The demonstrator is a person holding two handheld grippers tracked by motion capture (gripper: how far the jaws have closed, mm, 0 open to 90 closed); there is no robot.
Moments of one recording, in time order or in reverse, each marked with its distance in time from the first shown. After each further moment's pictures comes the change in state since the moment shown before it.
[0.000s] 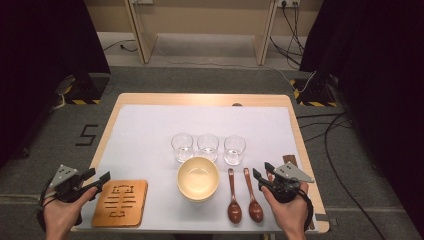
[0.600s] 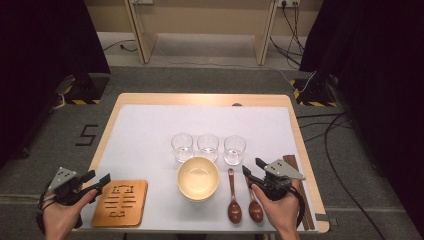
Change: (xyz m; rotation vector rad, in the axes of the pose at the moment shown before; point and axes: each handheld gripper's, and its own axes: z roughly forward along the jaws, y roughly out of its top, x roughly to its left) left arm -0.006 -0.002 -0.007 -0.007 -0.012 -0.007; right arm 0.023 0.016 0.006 -0.053 0.051 -0.017
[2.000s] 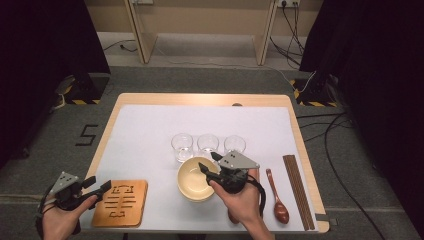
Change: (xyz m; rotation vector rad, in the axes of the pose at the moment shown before) left arm 0.001 -0.013 -0.003 0.059 -0.005 -0.005; right arm 0.085 0.049 0.046 -0.020 0.211 -0.119
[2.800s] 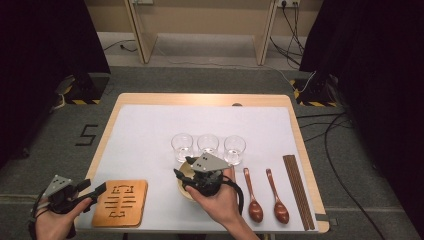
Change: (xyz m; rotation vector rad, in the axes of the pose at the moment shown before) left arm 0.008 -0.004 -0.011 0.003 0.011 -0.023; right arm 0.042 0.014 0.033 0.024 0.120 -0.053
